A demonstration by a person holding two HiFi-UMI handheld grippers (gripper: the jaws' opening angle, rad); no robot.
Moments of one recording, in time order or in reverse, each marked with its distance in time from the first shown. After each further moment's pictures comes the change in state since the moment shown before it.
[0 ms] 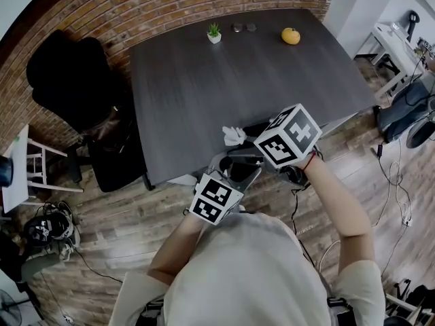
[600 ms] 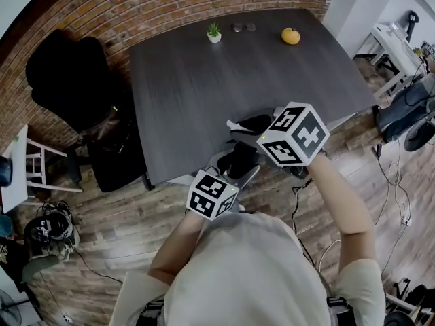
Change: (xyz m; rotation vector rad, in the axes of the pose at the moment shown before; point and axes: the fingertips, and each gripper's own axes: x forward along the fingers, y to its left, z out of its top) left arm 0.001 0.009 -0.005 -0.137 -0.016 -0.031; right arm -0.019 -0.003 0.034 -0.169 -0.103 -0.099
